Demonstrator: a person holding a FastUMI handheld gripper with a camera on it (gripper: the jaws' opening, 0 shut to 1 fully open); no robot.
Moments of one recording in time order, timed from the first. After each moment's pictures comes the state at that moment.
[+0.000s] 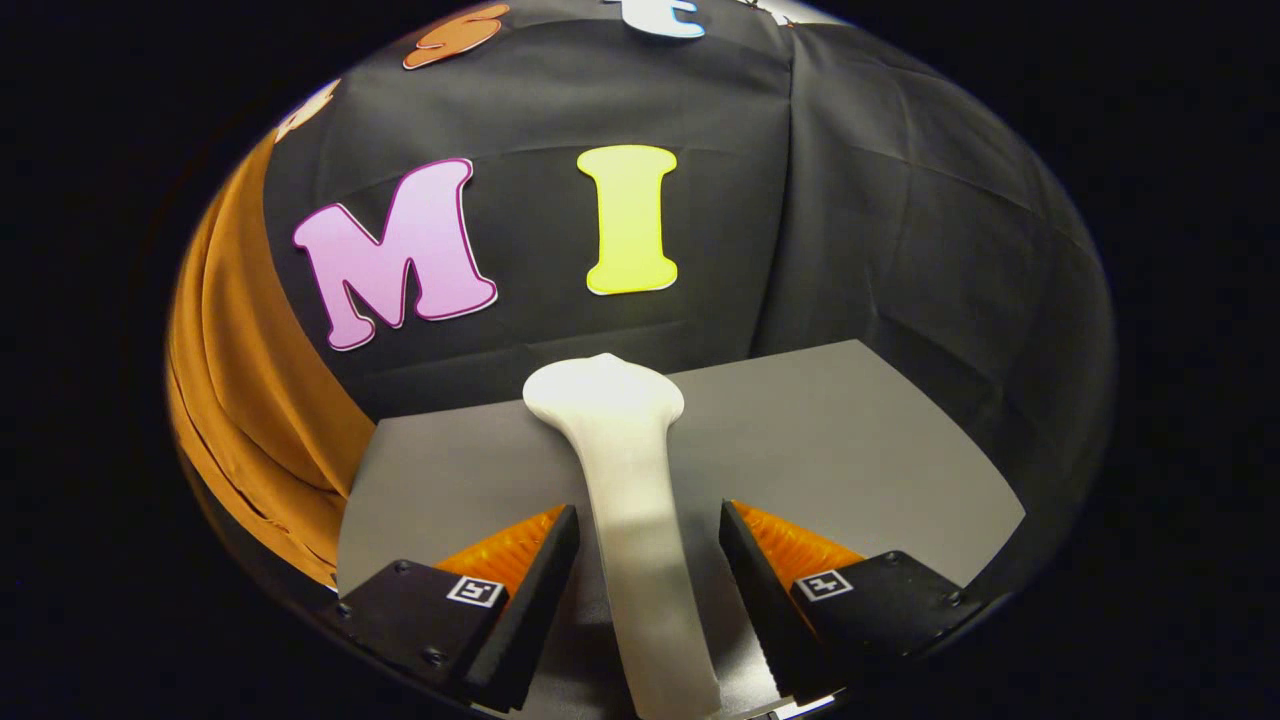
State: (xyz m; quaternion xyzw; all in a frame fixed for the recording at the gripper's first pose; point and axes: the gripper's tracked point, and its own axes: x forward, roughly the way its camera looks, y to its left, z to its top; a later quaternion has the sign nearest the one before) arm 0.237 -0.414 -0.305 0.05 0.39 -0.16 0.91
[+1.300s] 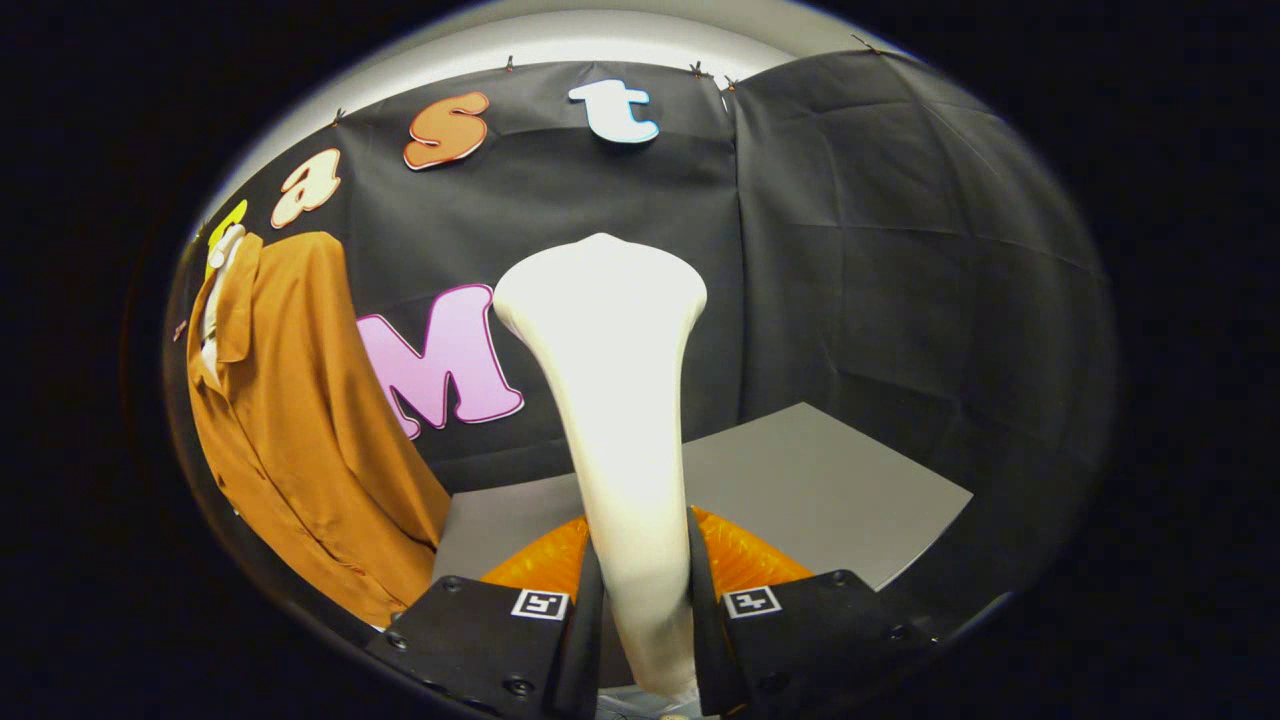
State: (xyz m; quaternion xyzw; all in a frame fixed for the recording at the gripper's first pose) arm 0.172 -0.378 -0.166 0.09 0.21 -0.19 0.95
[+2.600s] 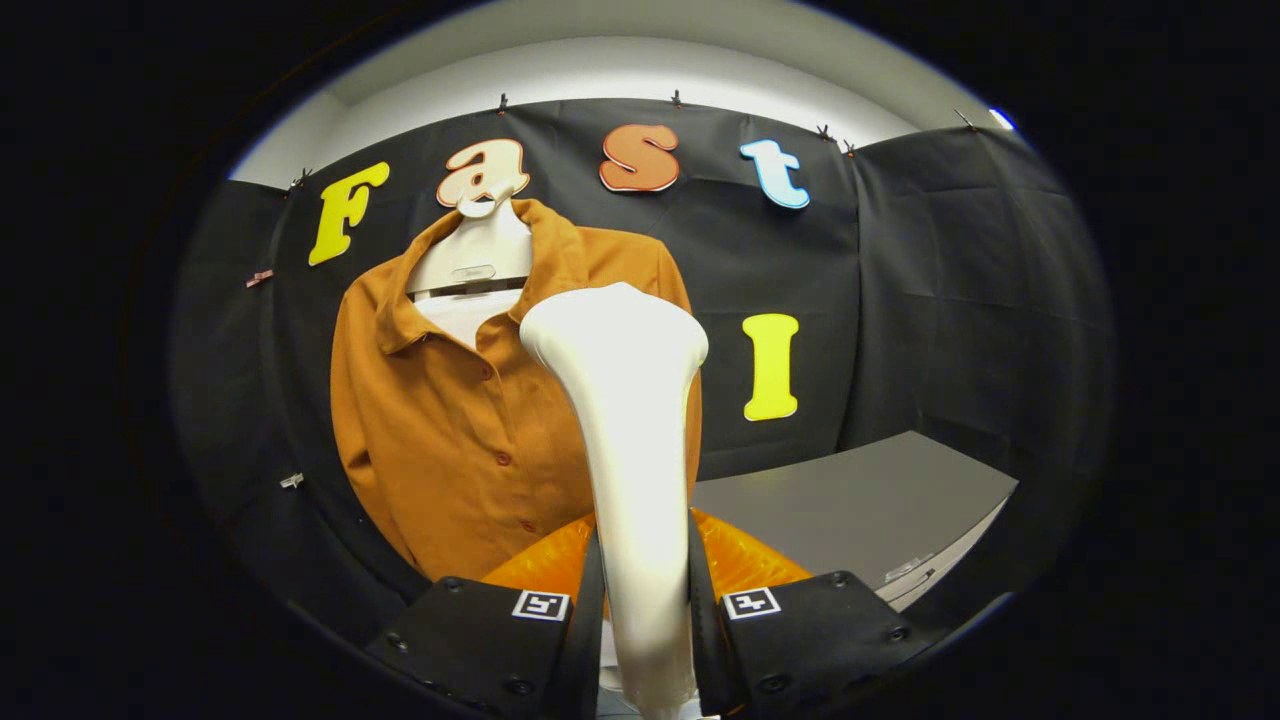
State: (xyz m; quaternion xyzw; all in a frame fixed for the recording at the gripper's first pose) arm 0.153 -0.102 -0.121 0.04 0.17 -0.08 0.98
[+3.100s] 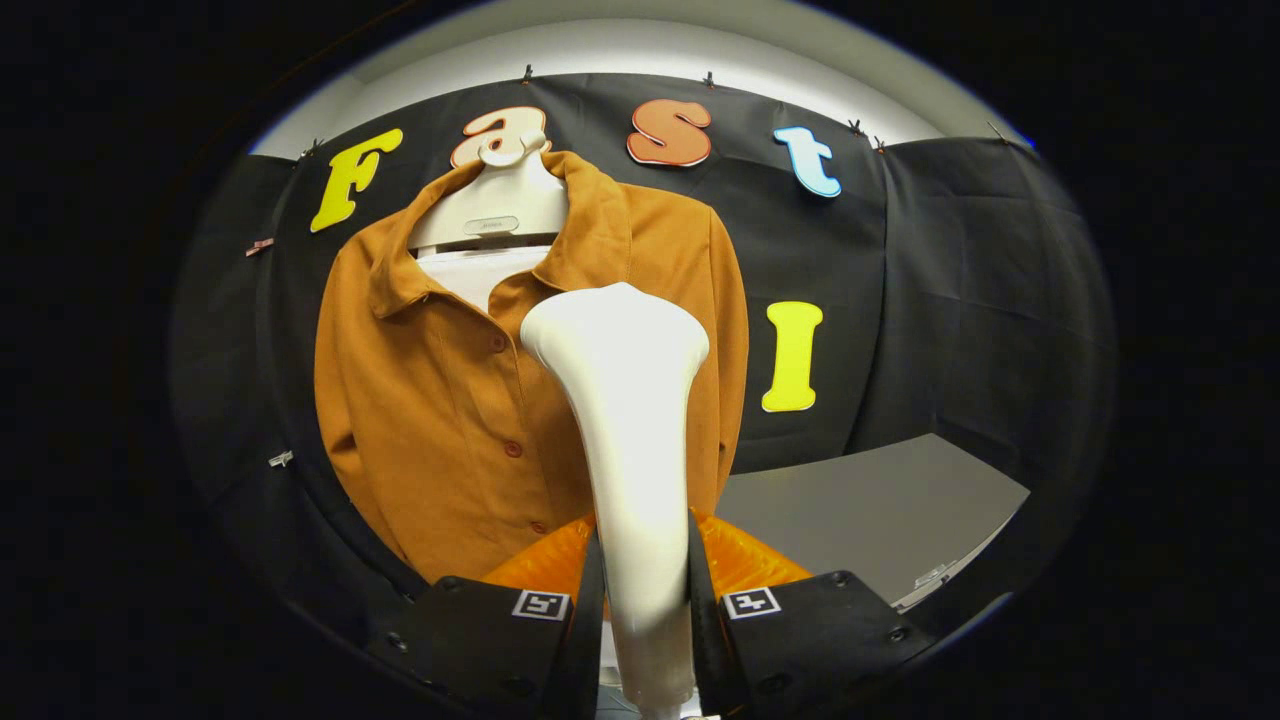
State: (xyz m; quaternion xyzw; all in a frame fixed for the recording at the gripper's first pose) arm 0.188 -0.083 -0.150 0.01 0.20 -0.08 0.98
